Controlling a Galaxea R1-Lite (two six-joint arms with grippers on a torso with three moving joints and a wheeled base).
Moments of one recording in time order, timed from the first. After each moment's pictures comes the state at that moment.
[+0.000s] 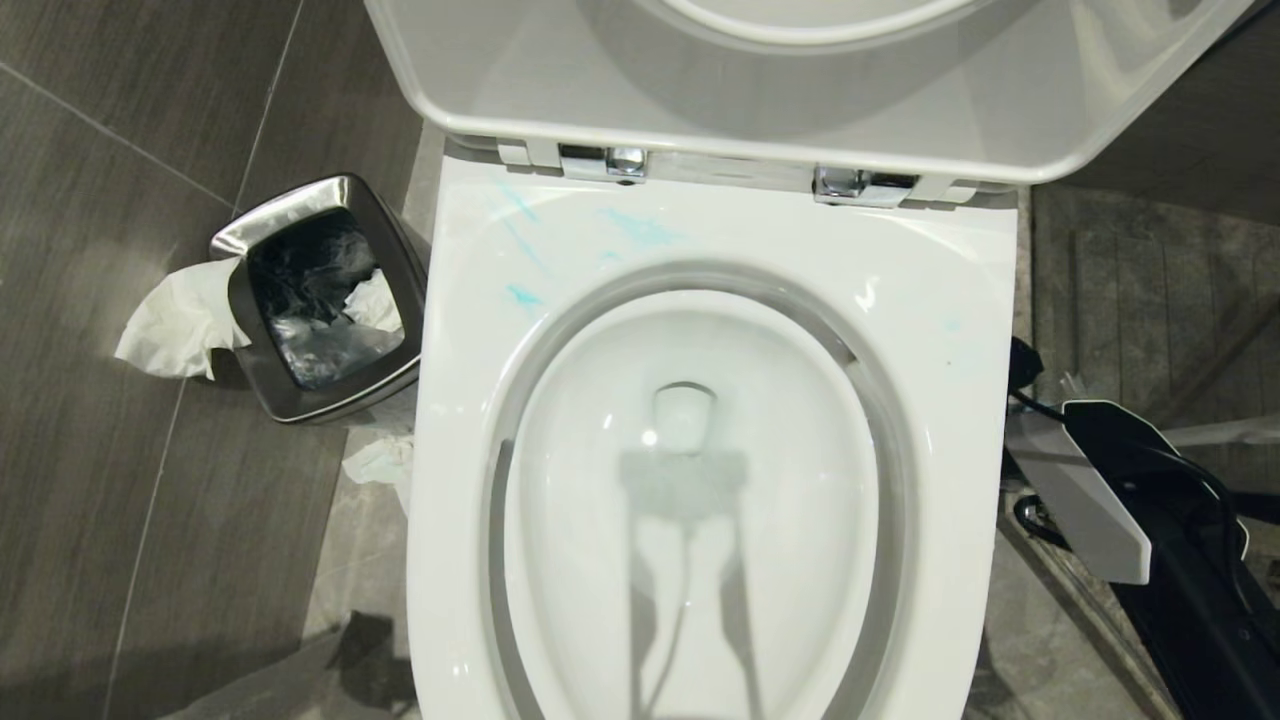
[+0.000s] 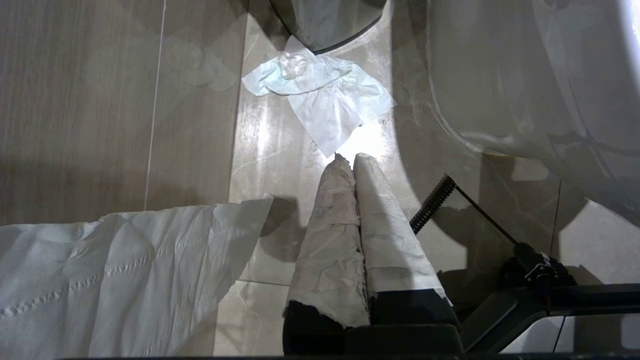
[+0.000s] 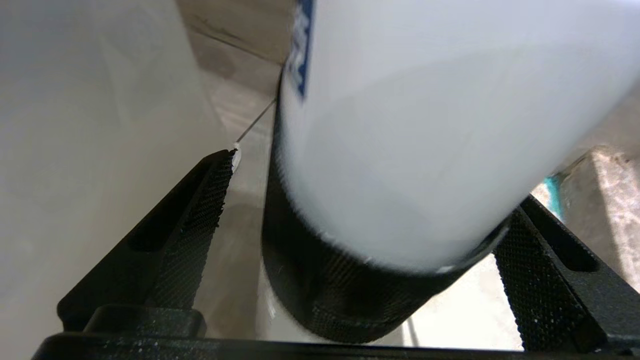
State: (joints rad) left arm -0.01 0.00 0.00 0.01 0.00 0.00; right arm 0.04 2.78 -1.97 -1.52 0.15 -0.22
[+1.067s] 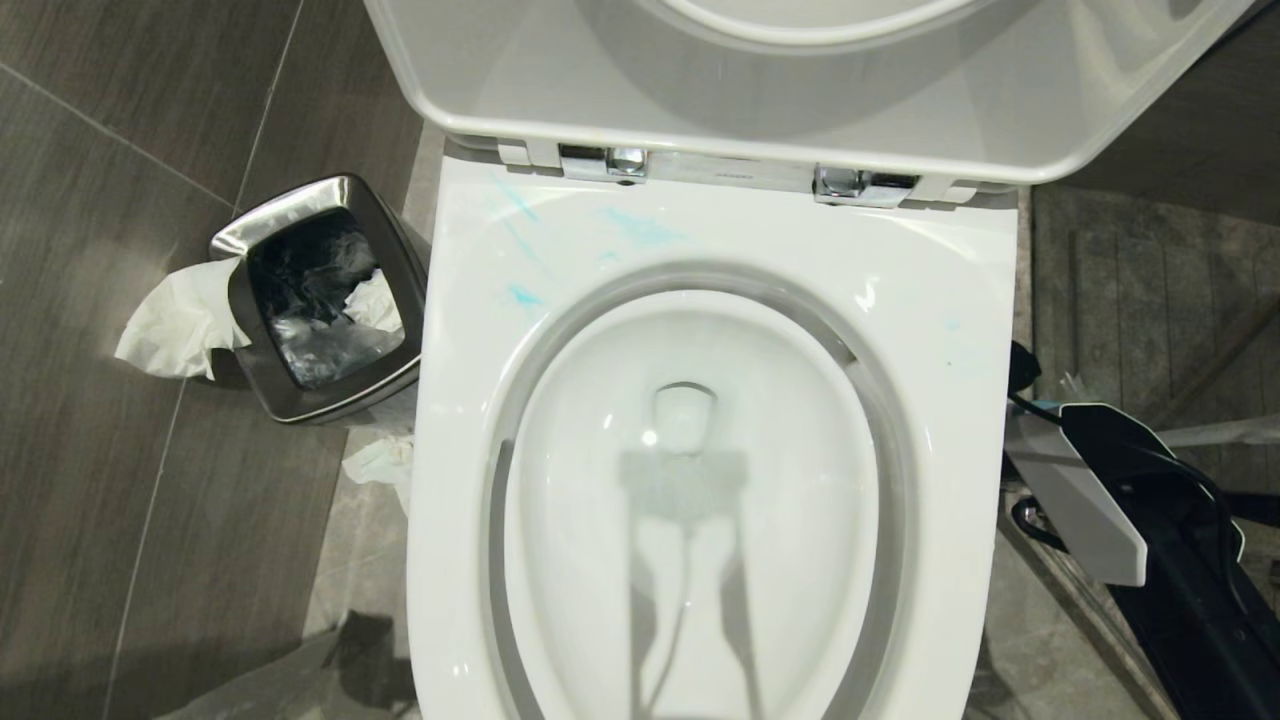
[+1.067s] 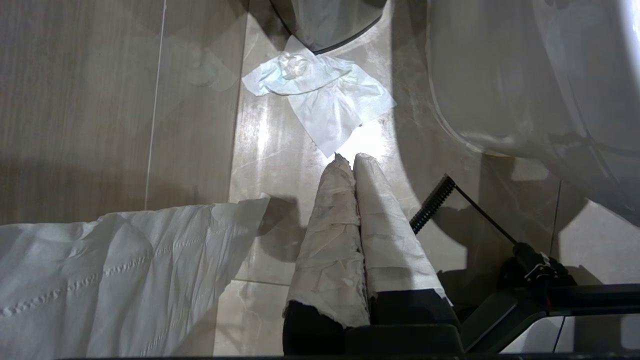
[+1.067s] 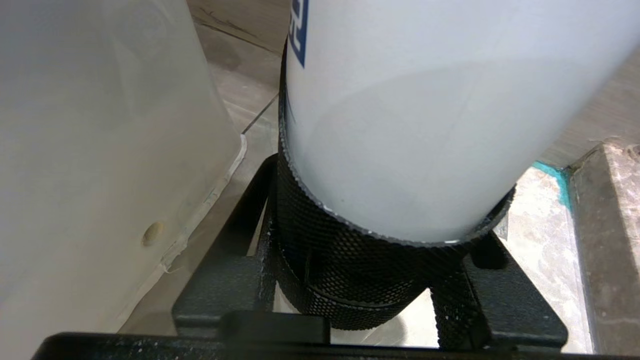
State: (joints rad) left arm -0.01 0.00 0.00 0.01 0.00 0.00; right arm 0.04 2.79 -1.98 -1.52 0.16 -0.21
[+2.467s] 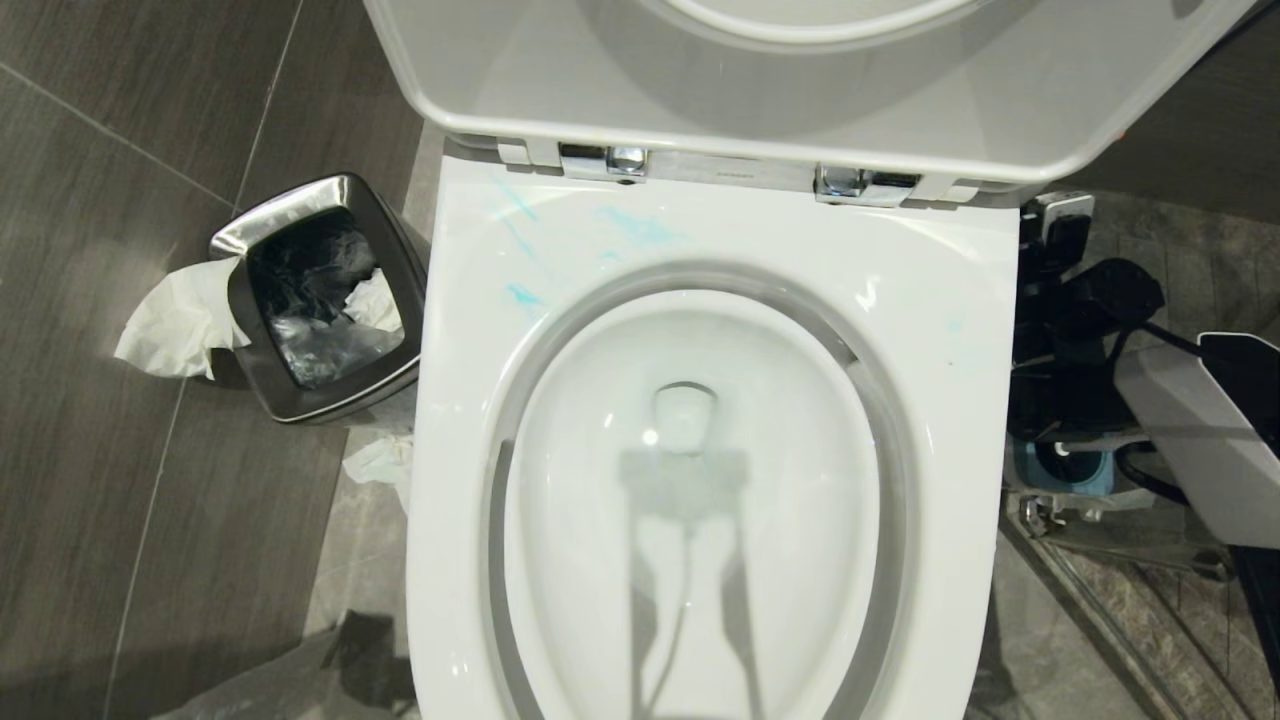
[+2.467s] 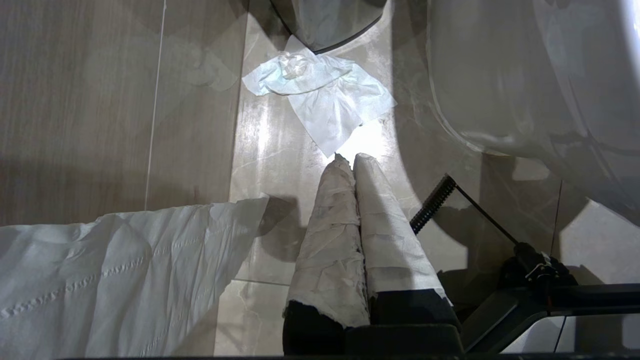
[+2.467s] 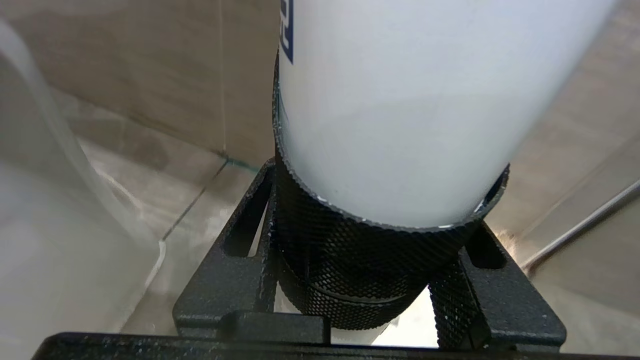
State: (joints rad) left arm -0.01 0.00 0.00 0.01 0.00 0.00; right arm -0.05 2.48 -1.76 -1.52 0.16 -0.15
